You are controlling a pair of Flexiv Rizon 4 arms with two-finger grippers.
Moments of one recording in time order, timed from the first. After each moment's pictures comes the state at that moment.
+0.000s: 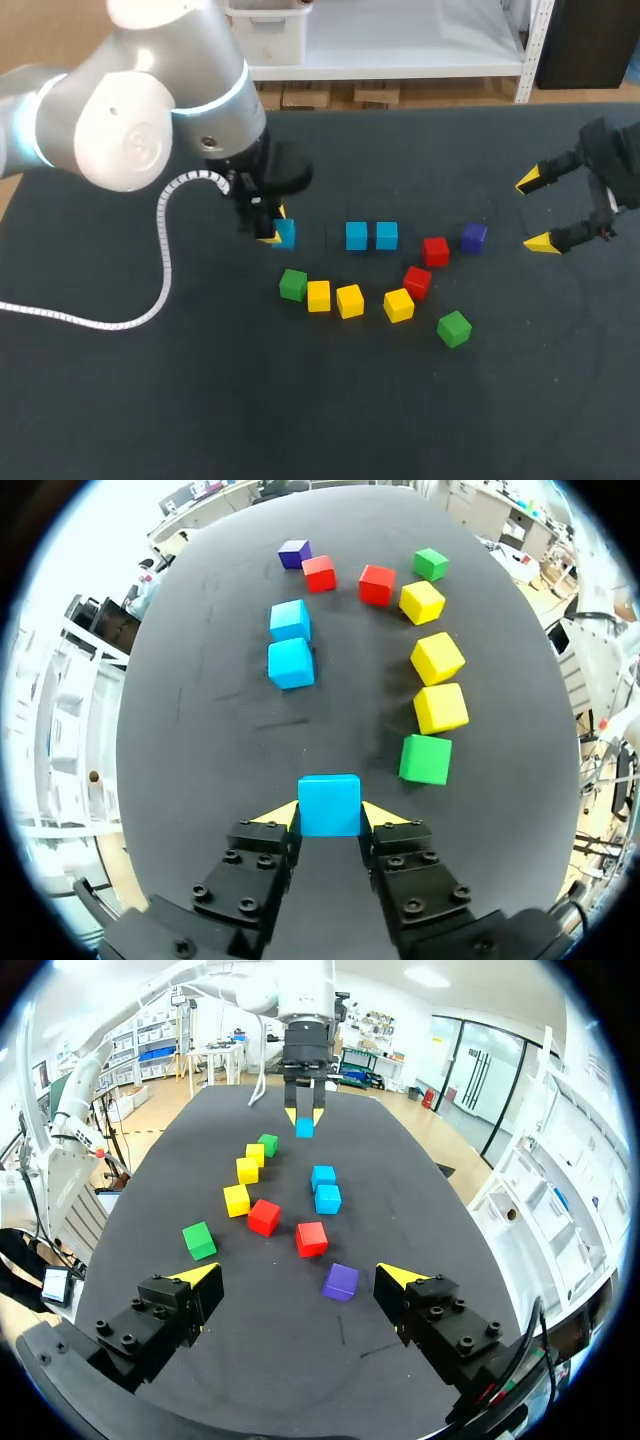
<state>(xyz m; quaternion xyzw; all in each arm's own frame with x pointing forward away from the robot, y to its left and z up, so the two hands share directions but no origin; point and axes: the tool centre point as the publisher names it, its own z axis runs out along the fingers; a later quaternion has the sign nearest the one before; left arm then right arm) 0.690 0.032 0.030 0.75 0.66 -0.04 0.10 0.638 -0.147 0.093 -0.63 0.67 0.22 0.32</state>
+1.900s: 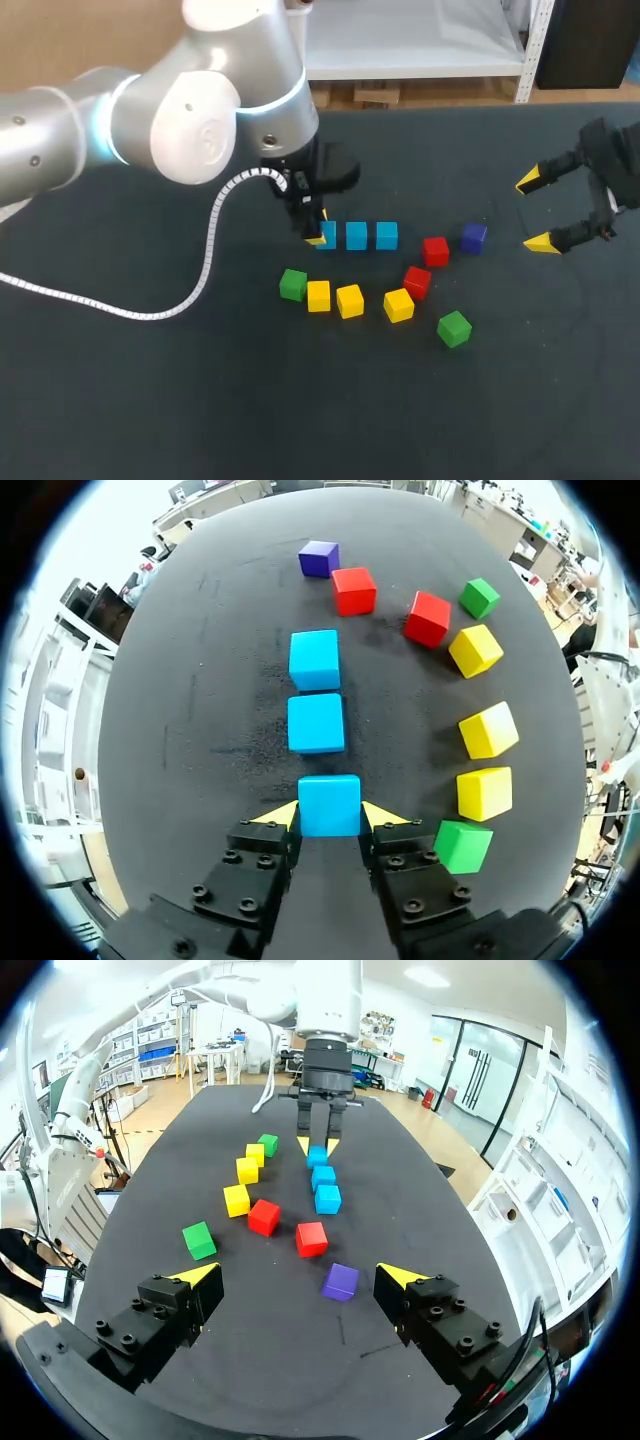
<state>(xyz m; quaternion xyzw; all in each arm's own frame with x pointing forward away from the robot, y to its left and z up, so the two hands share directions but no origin) 0.708 -0.026 0.005 0.73 0.67 -0.06 0.09 0.638 -0.147 0.093 -0.63 0.67 0.22 0.32</state>
